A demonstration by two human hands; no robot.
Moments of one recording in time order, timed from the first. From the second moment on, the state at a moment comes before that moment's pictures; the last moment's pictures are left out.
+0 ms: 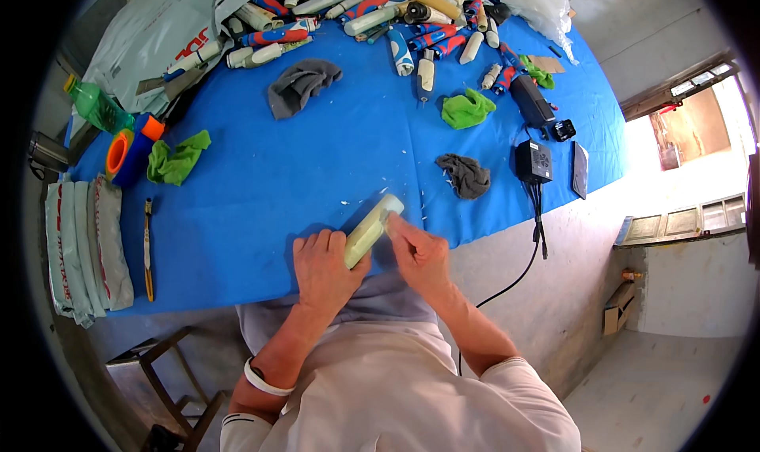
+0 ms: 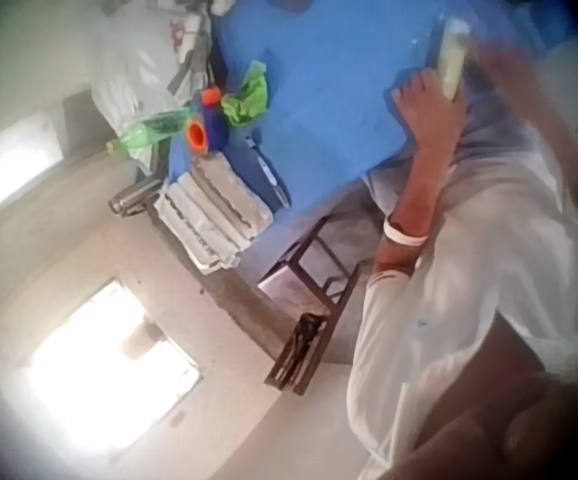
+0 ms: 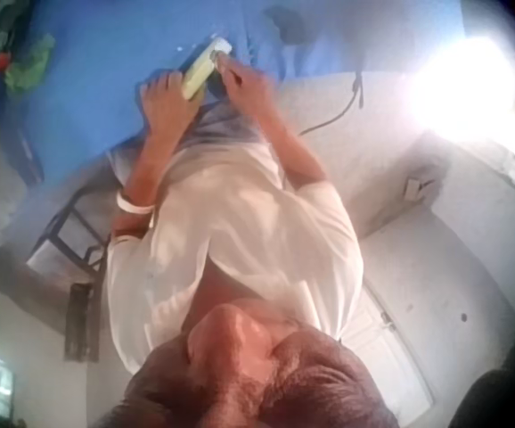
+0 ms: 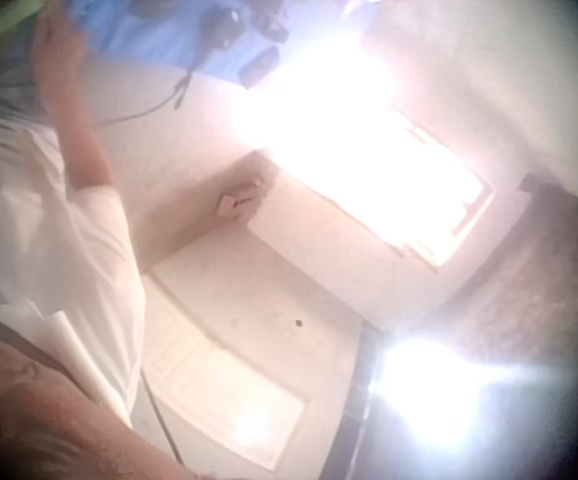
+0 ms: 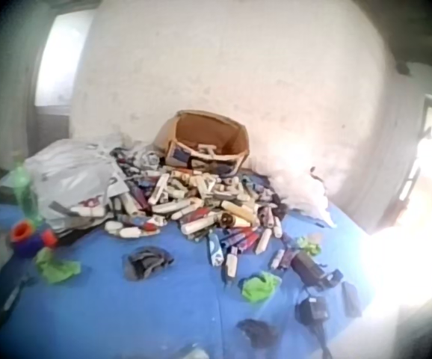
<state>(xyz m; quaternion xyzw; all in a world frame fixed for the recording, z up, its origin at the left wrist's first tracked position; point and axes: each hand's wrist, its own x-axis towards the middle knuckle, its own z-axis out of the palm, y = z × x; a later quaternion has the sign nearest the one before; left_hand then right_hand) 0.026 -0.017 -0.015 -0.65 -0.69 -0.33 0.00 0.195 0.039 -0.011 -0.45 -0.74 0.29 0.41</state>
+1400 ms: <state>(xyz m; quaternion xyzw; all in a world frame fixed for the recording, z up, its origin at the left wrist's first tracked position) 0.026 -0.018 -0.017 -0.64 -0.69 -0.33 0.00 0.193 0.050 -0.011 -0.47 -0.74 0.27 0.39</state>
